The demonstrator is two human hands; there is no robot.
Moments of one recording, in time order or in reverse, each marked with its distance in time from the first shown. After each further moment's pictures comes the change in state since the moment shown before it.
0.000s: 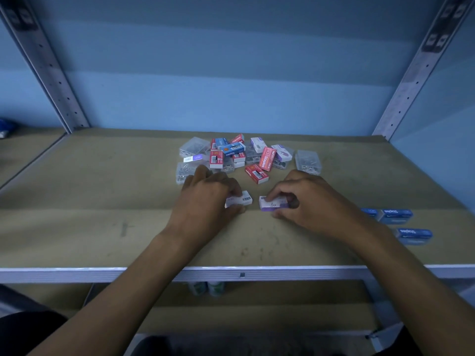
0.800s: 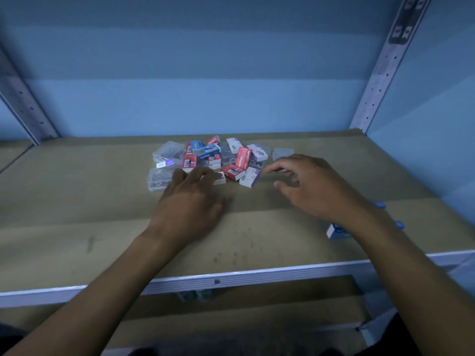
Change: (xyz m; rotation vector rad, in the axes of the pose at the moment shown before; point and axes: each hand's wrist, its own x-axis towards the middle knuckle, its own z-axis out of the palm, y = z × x) left_hand 0.016 0.005 0.019 0.083 -0.102 -0.021; right_hand -0.008 0.033 -0.028 0.076 0.152 0.105
